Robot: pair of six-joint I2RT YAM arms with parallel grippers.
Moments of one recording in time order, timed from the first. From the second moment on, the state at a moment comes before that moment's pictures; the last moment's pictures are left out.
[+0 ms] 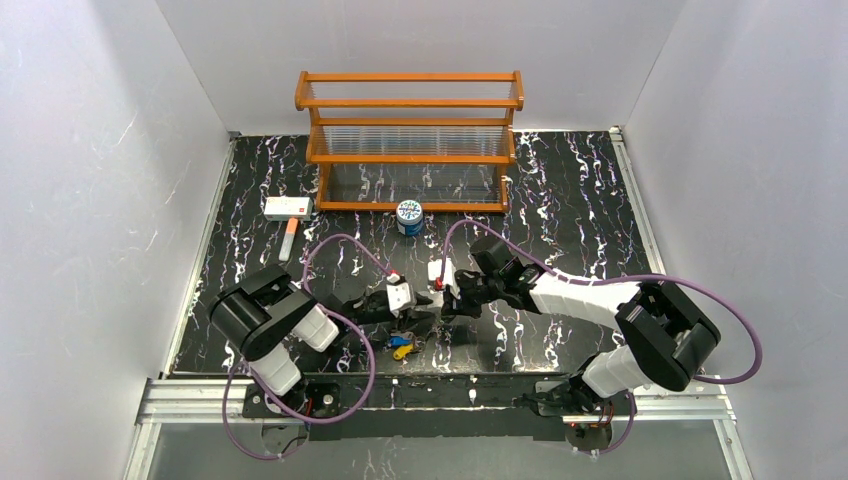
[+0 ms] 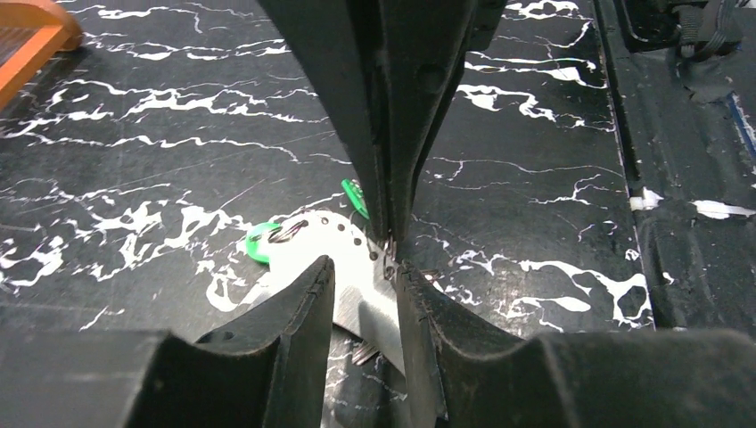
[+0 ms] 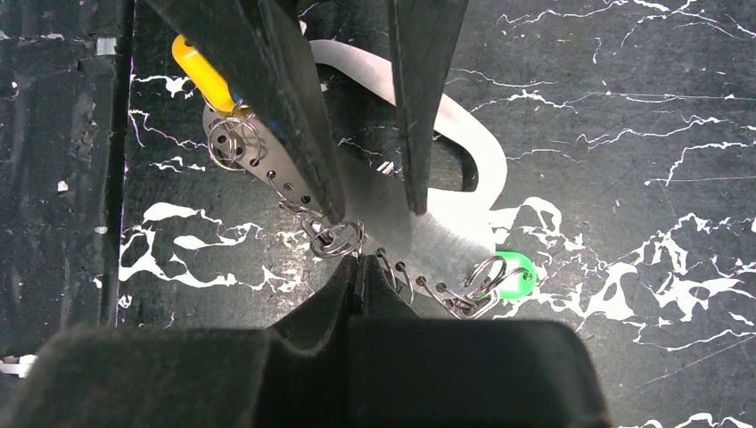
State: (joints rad) left arm -0.73 1.64 0.19 1.28 0.65 0.21; right arm 0.81 1.43 0.65 -0.03 -0.65 -0.56
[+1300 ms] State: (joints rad) left arm -0.77 1.70 0.18 1.38 0.49 0.00; right arm 0.61 1.22 0.48 0.27 -0.83 -0.38
